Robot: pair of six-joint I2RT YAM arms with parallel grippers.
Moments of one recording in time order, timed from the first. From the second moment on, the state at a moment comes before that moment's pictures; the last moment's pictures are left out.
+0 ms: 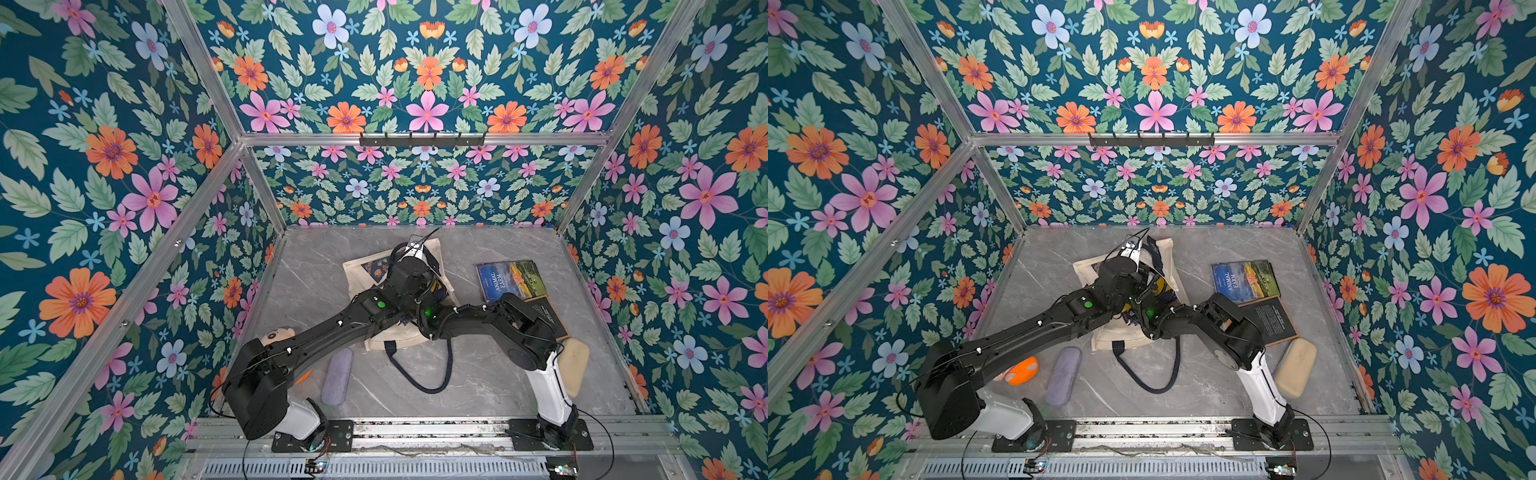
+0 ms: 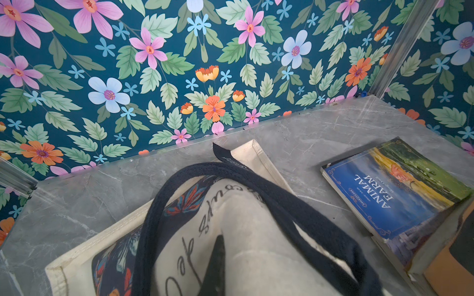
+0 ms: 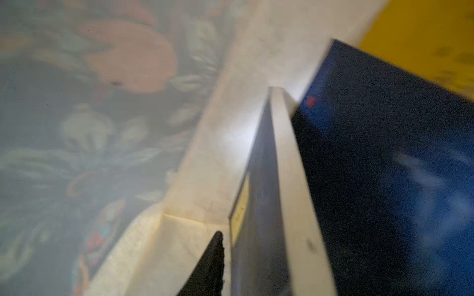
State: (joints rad) left arm -0.89 1.46 1.14 -0.07 -0.56 -0.13; right arm 0.86 2.15 1.23 0.68 0.29 1.16
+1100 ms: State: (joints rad) left arm -0.76 1.55 1.25 -0.16 -0.62 -0.30; right arm 0.84 1.45 0.72 0.55 0.03 1.02
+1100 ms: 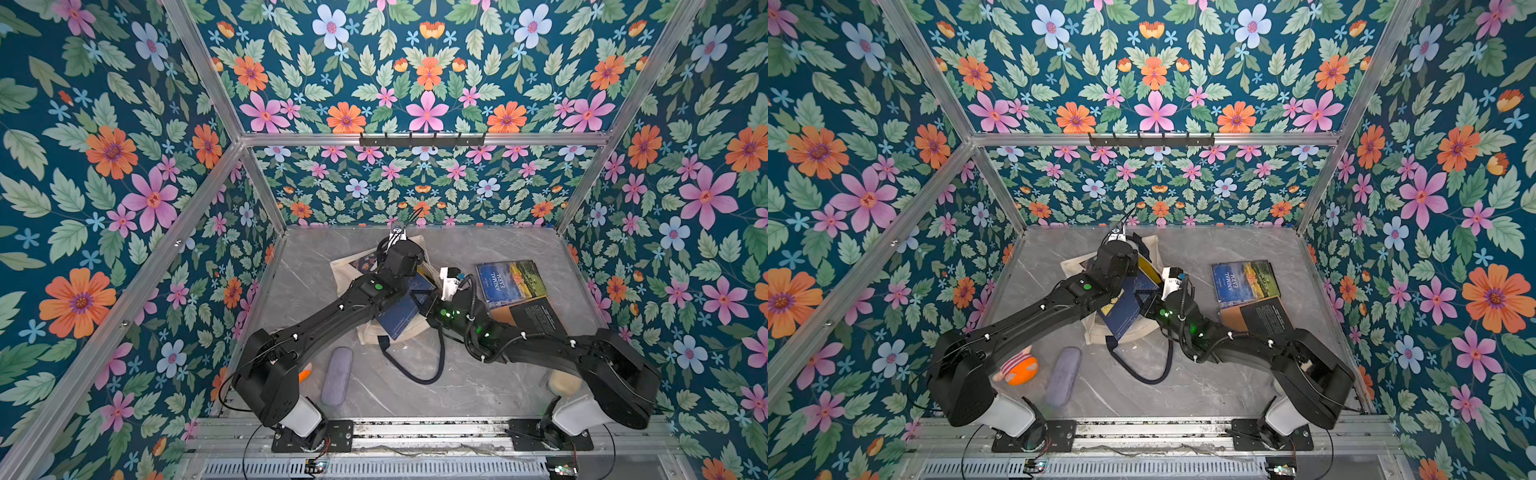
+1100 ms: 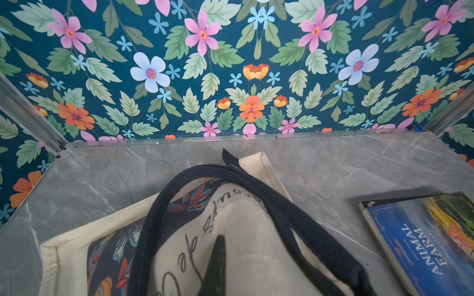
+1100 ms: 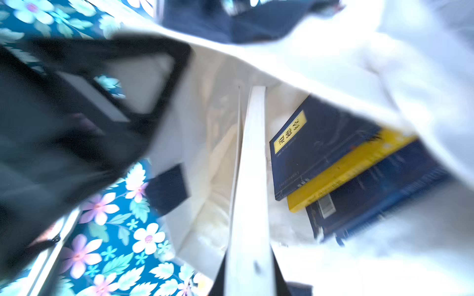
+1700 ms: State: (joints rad) left arm -0.73 1.57 1.29 -0.19 -0.53 -0.34; right arm 0.46 0.71 0.51 0.06 0.11 0.96
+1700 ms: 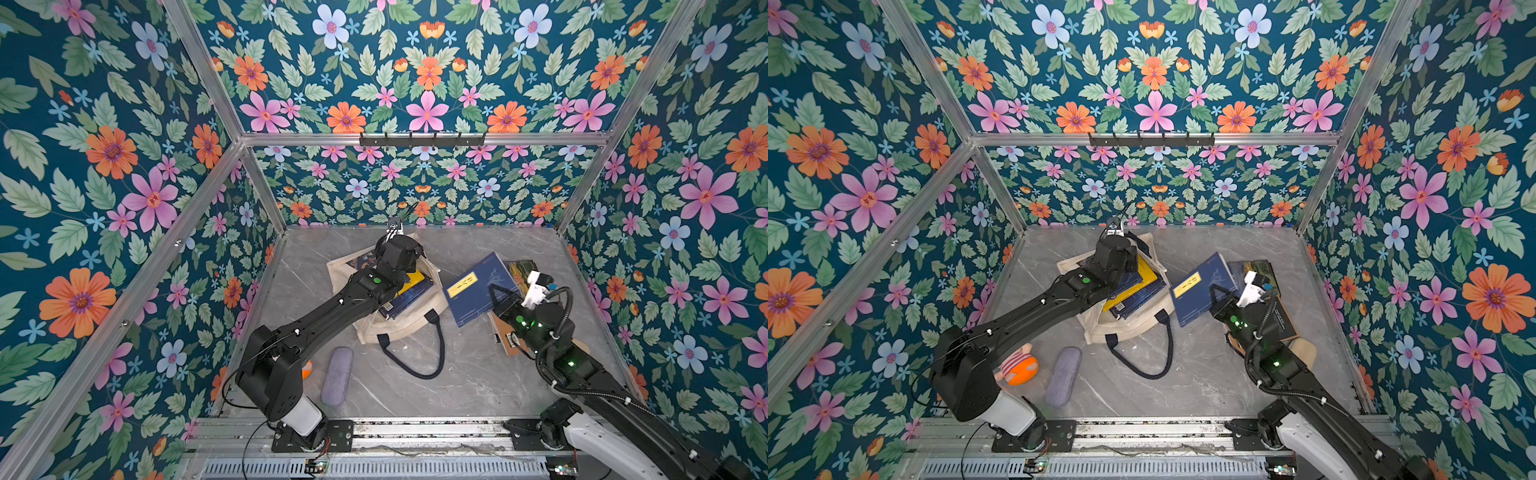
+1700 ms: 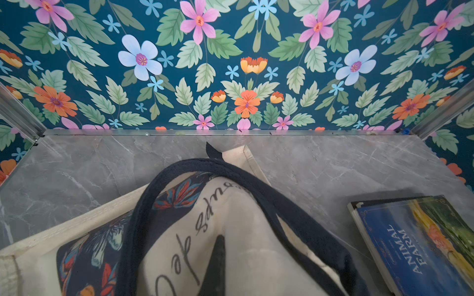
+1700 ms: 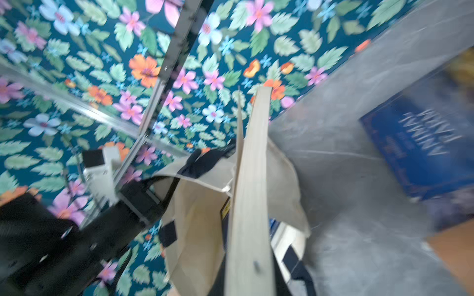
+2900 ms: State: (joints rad) left arm -0.74 1.52 1.19 -0.13 -0.37 -0.34; right arm -0.14 1.48 0.66 0.37 -0.21 1.12
